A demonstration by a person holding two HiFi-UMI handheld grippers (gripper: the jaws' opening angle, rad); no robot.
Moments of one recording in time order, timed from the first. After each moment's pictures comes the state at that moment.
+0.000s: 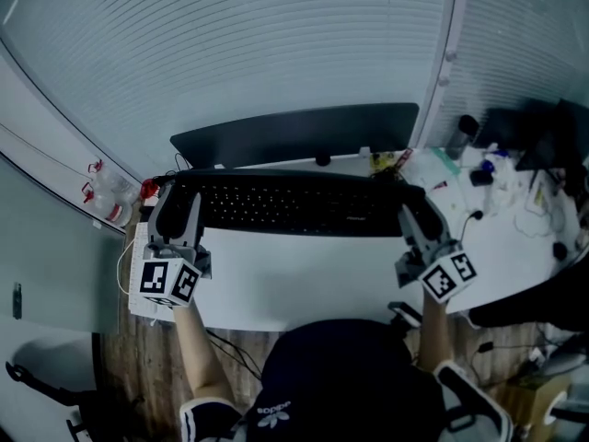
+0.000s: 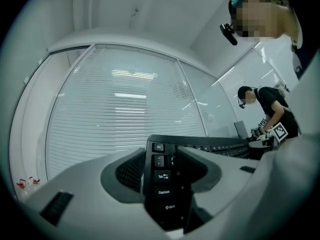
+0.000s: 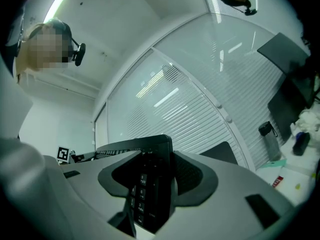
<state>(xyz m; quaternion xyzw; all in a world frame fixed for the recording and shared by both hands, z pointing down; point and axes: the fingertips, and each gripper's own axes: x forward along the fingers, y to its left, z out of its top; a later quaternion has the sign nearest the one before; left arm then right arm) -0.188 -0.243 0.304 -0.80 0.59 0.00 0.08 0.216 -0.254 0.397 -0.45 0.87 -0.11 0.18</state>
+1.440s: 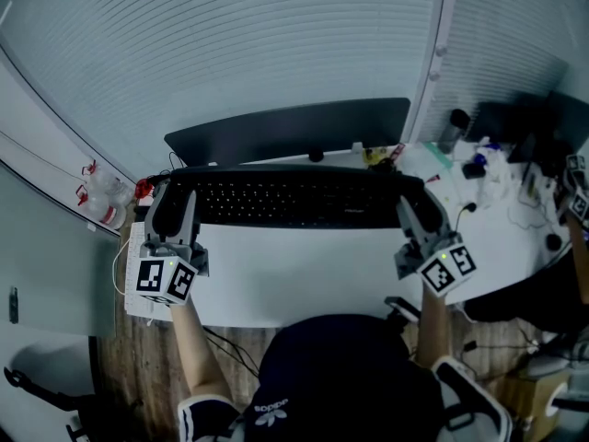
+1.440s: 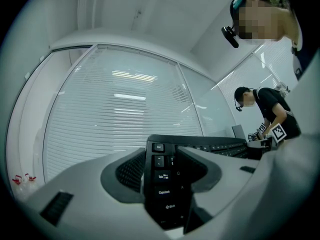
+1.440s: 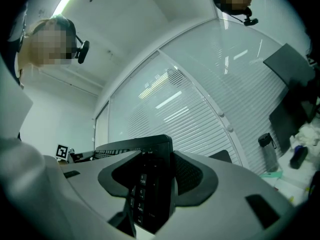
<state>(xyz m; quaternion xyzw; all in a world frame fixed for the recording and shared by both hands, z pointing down) -0.187 -0.235 0.308 -0.81 0.58 0.02 0.08 0.222 -0.243 0.384 -0.46 0.86 -0.08 0.18</state>
